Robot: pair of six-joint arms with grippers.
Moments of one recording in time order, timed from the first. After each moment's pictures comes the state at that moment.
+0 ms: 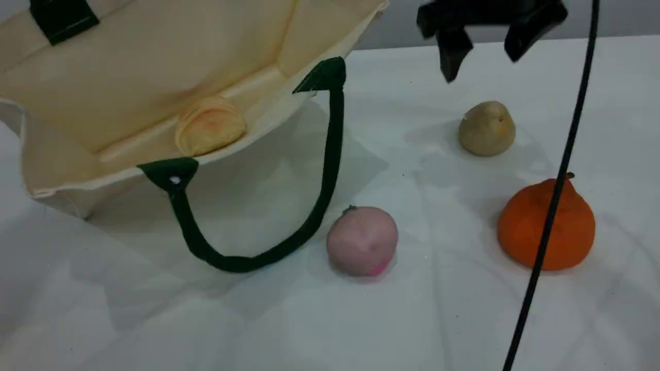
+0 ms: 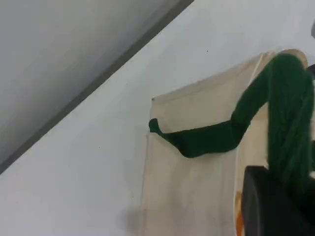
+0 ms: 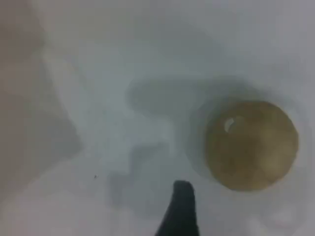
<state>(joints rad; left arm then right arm) -0.10 1.67 -1.90 -0.44 1.22 0.72 0.42 2.07 -1.43 -0.23 0.69 0.31</state>
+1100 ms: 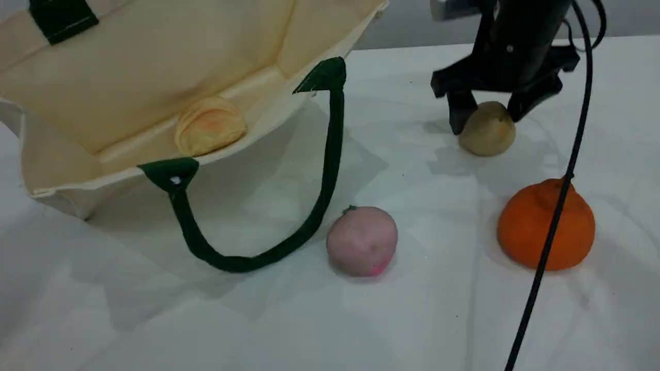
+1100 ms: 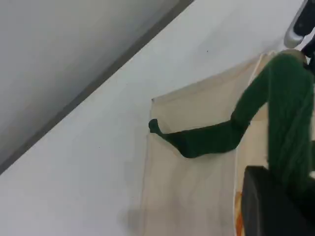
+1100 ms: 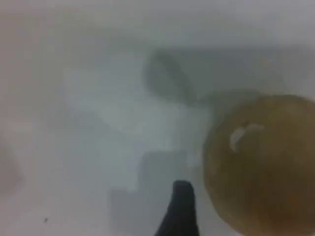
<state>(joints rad) -0.10 1.67 -1.90 -0.45 1.22 0.72 0.33 2.24 -1.43 -0.13 0.55 0.25</state>
